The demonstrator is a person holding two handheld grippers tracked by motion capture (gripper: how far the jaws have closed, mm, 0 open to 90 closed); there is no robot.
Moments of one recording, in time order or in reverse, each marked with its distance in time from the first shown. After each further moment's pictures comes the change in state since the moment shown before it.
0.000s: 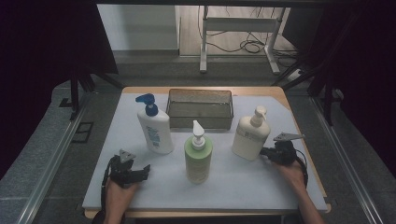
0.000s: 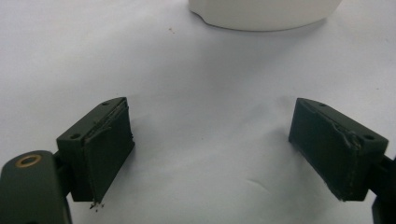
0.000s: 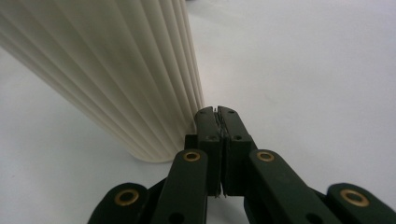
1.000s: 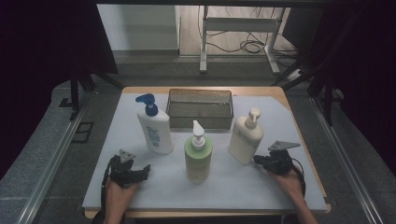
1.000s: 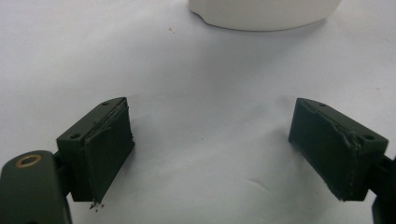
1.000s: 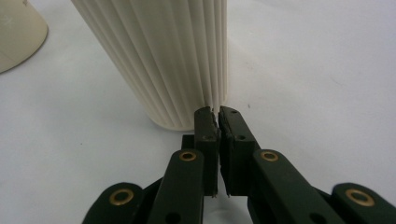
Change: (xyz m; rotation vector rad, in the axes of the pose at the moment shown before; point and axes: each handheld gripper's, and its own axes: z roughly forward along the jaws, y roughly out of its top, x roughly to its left) left arm 0.000 0.000 0.000 0.000 0.000 0.000; right arm 0.035 -0.009 -0.006 0.025 0.029 -0.042
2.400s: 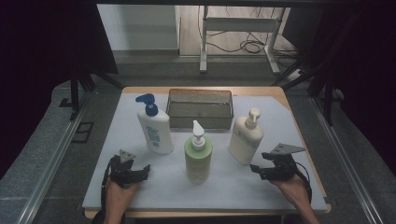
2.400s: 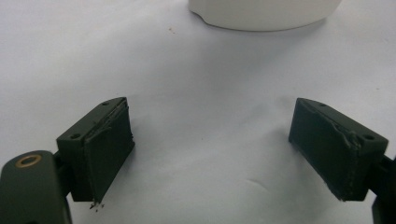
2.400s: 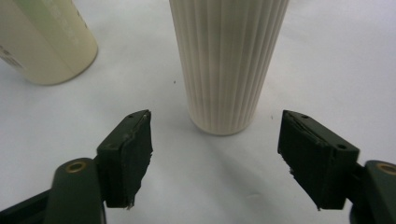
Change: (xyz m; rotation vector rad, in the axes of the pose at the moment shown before) left arm 0.000 0.000 0.000 -0.001 0.000 0.000; right arm 0.030 0.011 -0.032 -0.043 -0.007 -0.042
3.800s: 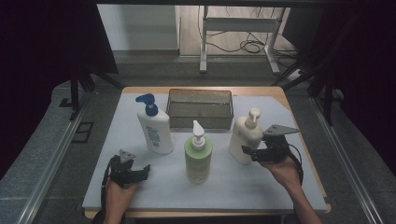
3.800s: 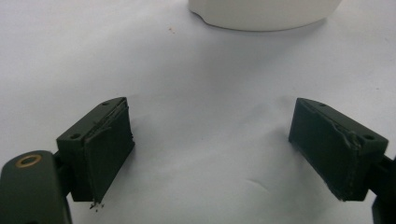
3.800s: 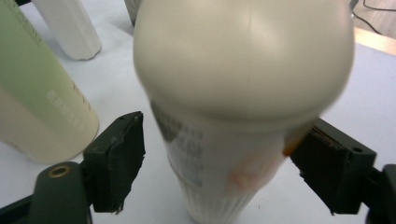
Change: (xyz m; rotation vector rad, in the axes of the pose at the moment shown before) left arm 0.000 0.000 0.000 0.001 0.000 0.002; right arm 0.006 0.065 0.005 -0.085 -0.044 -0.028
